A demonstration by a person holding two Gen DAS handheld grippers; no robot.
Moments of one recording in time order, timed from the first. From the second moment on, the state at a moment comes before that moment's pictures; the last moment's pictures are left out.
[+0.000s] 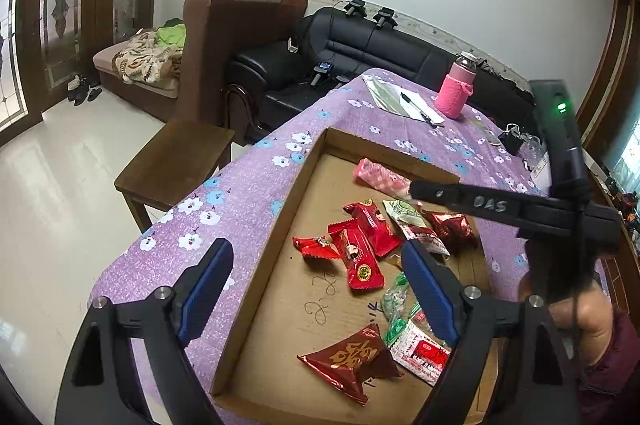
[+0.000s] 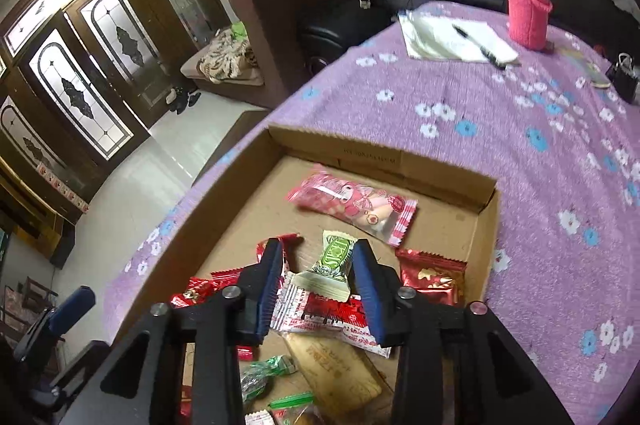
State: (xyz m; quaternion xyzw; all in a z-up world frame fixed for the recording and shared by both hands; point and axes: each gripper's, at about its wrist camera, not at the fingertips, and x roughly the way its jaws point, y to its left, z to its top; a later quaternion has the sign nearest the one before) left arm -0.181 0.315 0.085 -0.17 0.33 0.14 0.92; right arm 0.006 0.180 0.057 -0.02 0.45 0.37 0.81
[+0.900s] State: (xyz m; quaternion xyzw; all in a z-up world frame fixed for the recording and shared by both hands) left arm -0.218 0.254 0.142 -0.07 0.22 0.27 0.93; right arm -0.093 0.074 0.083 -0.15 0.33 0.33 0.87
